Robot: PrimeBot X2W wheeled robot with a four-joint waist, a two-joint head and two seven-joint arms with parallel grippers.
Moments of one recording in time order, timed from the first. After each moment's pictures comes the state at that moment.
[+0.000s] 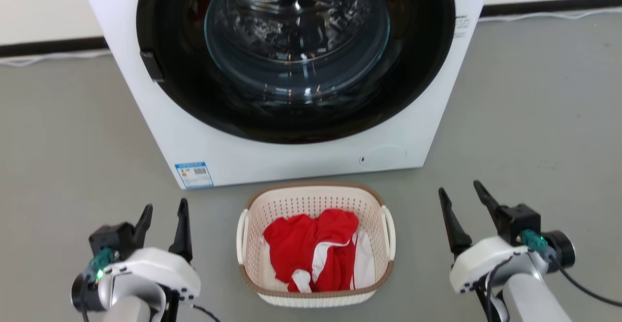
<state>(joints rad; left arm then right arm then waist) -0.24 0.16 -0.14 0.53 -0.43 0.02 -0.25 -0.31 -0.05 0.00 0.62 -0.02 0.12 -0.25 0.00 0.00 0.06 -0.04</state>
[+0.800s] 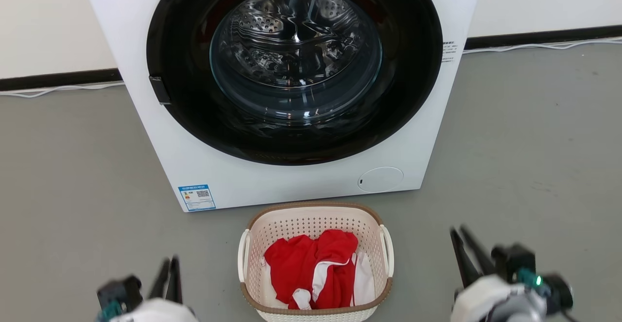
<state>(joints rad) -0.10 0.09 -0.04 0.52 -0.38 0.00 -0.25 -0.21 -0.05 0.00 0.61 -0.02 0.12 -0.25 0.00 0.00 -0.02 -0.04</state>
